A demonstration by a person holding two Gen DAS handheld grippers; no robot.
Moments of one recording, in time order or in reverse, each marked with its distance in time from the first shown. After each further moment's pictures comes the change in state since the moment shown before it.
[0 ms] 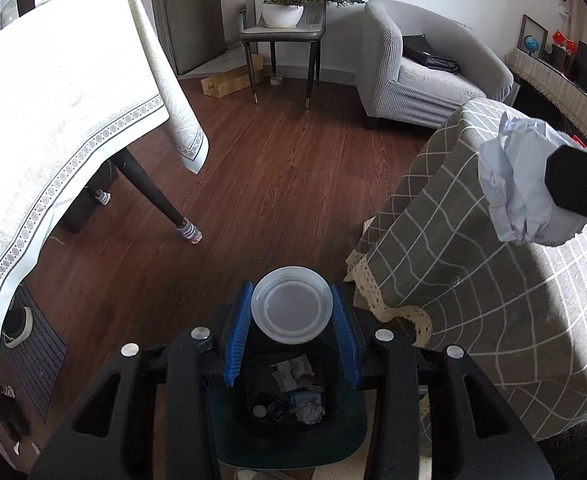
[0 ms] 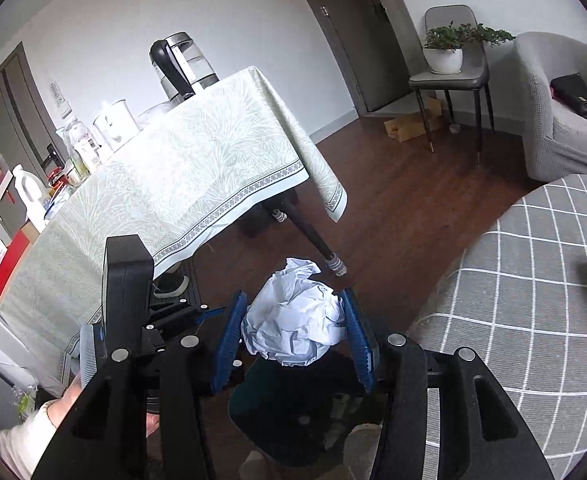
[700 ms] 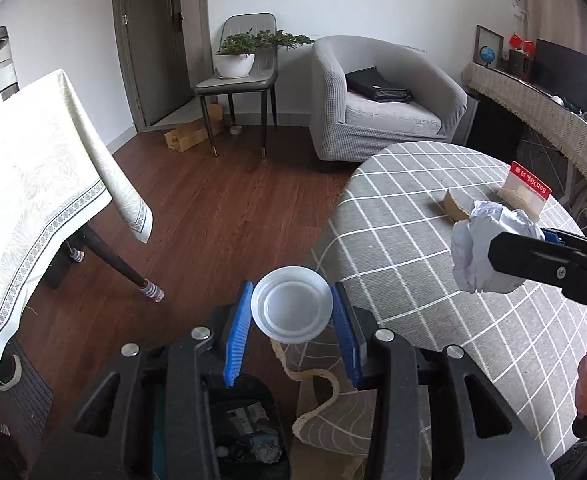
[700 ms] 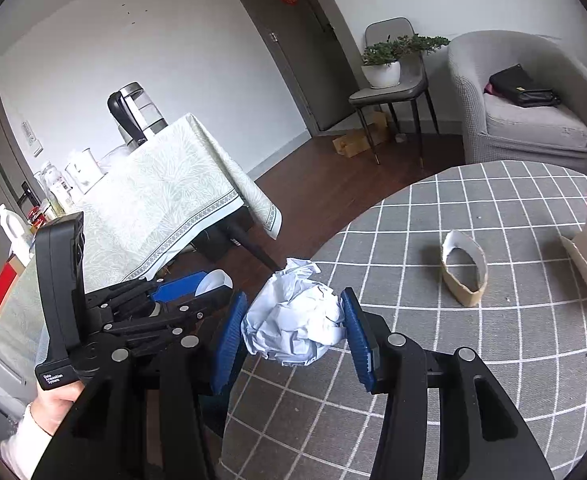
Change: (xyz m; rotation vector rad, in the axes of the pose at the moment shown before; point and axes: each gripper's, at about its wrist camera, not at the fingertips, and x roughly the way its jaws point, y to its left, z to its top) left arm -0.035 -0.106 0.047 0.080 -0.161 -0.063; right arm -0.091 -0.079 -0.015 0.099 -0.095 -0.111
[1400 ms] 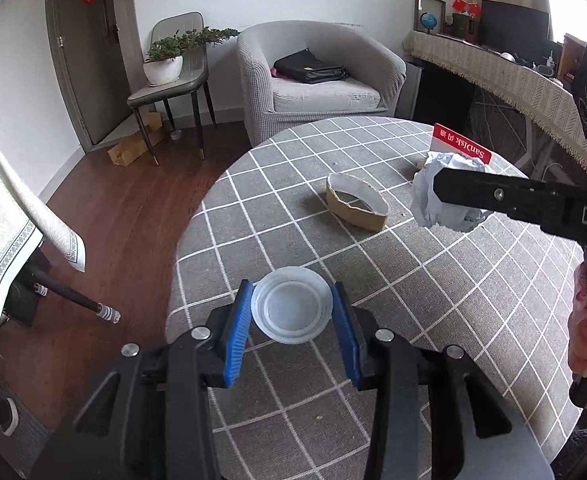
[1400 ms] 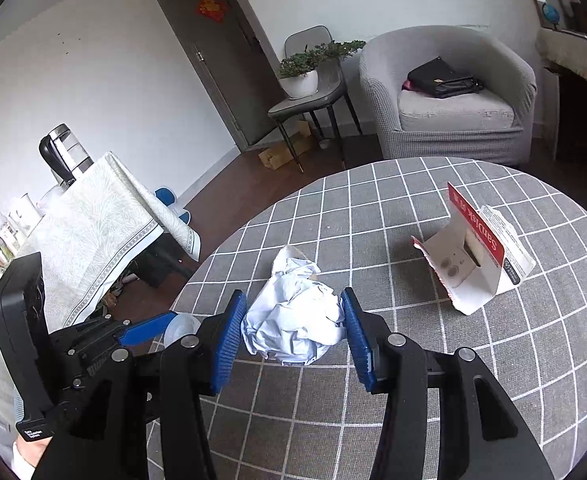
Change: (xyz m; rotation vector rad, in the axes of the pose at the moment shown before) left arm 0.020 -0.109 0.012 0.151 0.026 -0.130; right arm -0.050 -0.083 -0.002 0.120 -0.049 -0.213
